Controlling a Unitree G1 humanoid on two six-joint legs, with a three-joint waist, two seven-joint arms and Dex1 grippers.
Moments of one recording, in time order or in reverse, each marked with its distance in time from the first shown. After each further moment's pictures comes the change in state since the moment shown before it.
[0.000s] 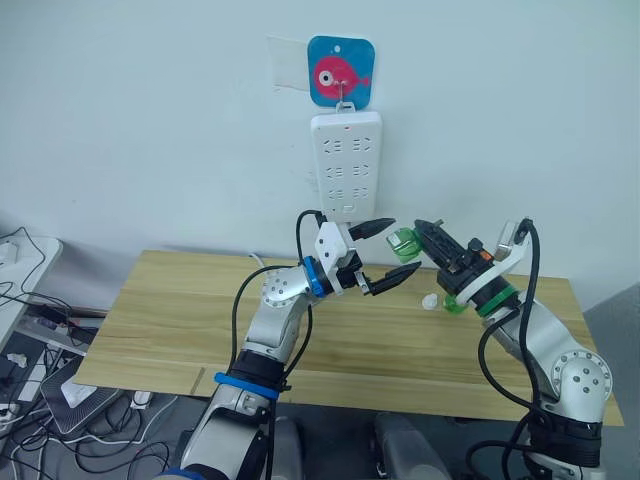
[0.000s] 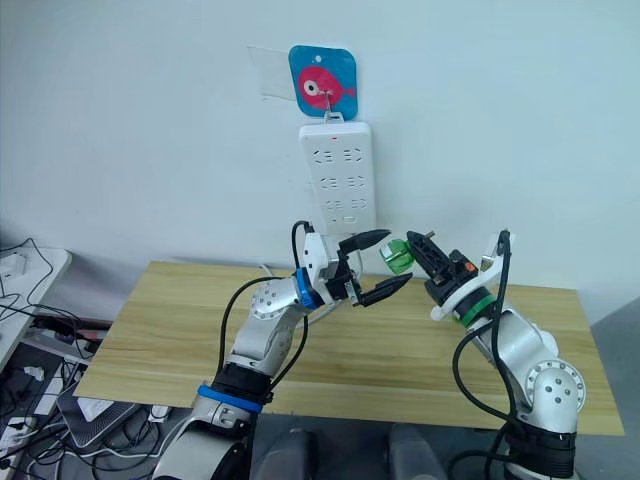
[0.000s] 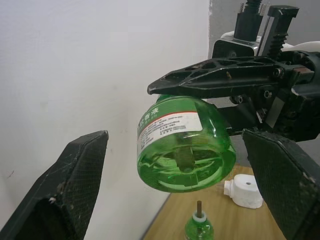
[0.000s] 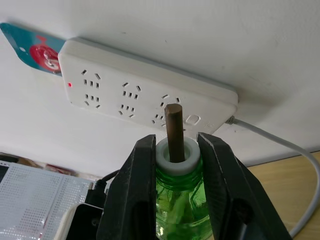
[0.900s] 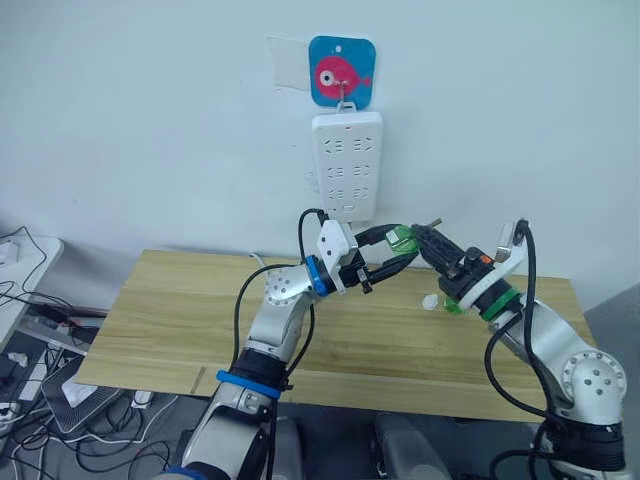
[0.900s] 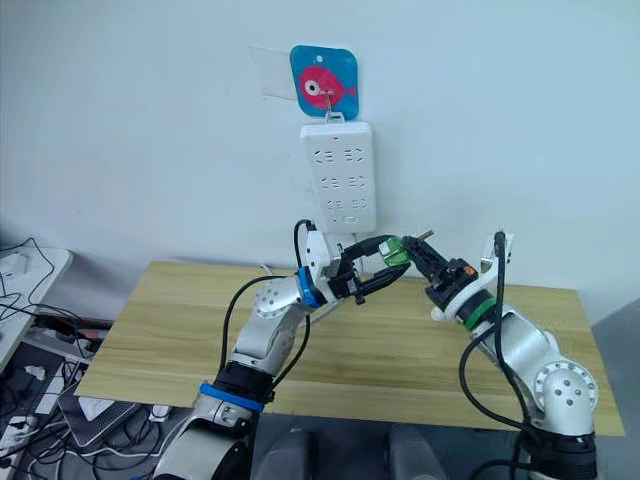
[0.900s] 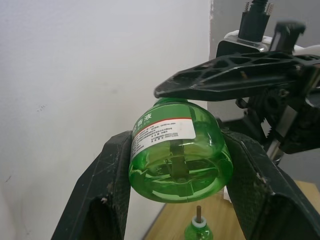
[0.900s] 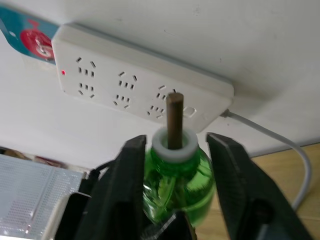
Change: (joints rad) left arm -0.012 0.011 -0.006 0.011 -0.013 0.002 0.004; right arm 0.047 -0.225 0.081 -0.035 0.053 -0.030 -0.015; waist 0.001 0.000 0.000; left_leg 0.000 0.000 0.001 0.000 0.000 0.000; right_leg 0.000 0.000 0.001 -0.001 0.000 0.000
